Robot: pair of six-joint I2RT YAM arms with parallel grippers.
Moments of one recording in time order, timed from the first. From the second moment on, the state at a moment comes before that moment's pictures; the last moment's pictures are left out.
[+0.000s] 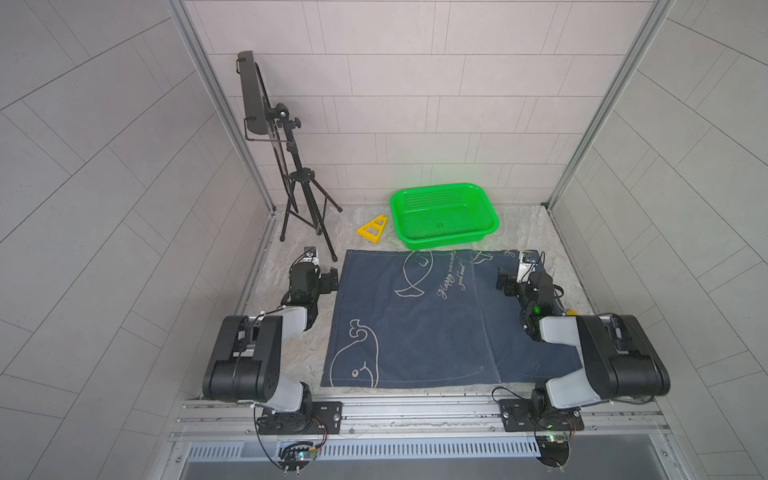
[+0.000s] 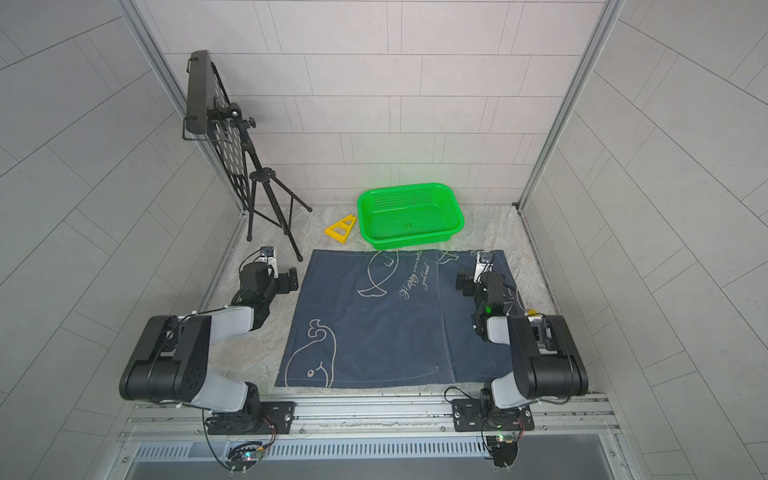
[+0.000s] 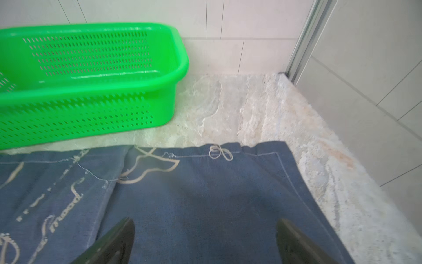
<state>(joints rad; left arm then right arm) -0.02 1.45 0.53 0.40 -0.05 0.01 -0.05 1.38 0.35 0.71 0.09 0.02</state>
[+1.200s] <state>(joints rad) -0.22 2.10 1.54 -0.54 -0.15 -0.21 -0.38 1.53 1.03 -0.33 0.00 -0.02</state>
